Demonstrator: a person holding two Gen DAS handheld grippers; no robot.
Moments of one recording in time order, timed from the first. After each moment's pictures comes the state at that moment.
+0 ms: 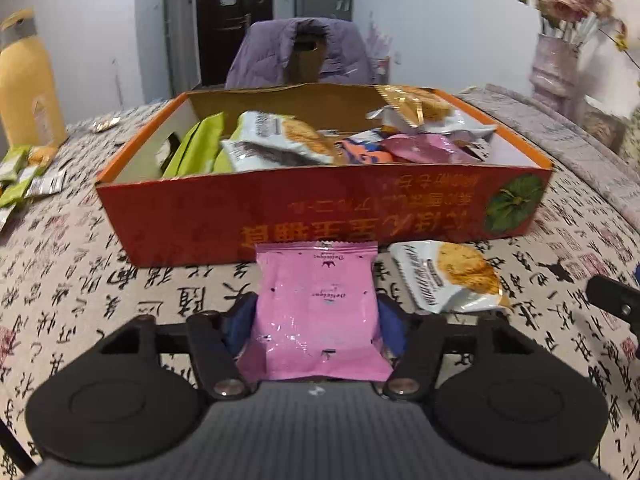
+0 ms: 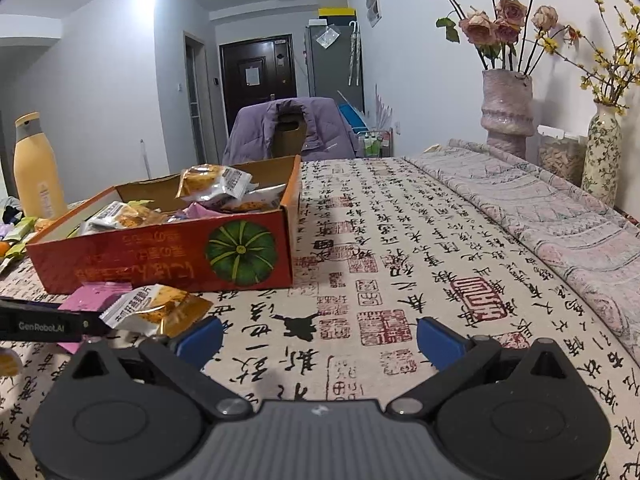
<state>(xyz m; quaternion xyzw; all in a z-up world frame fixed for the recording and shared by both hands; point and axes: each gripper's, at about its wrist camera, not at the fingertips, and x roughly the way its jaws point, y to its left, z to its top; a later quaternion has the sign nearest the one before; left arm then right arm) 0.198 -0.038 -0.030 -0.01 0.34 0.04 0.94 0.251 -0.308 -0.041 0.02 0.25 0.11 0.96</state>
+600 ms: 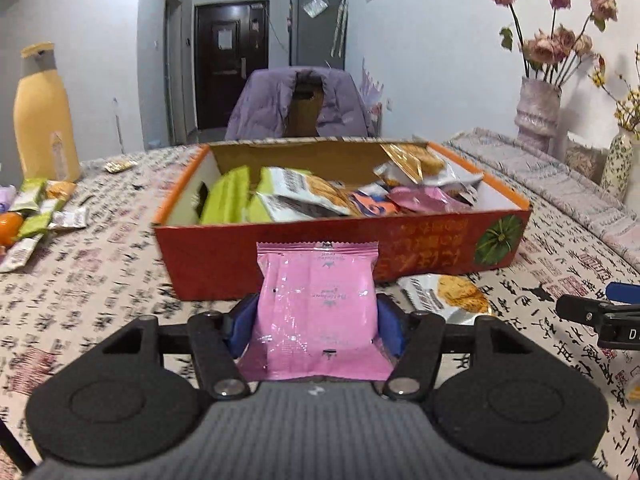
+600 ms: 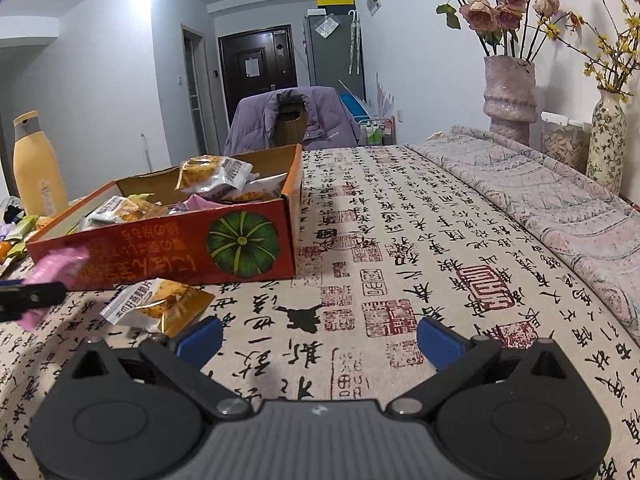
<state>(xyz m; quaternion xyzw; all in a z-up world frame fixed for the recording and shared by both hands) 0.156 -0.014 -0.004 -0.01 0.26 0.03 0.96 0.256 -0.306 -0.043 0.03 0.27 0.11 0.96</state>
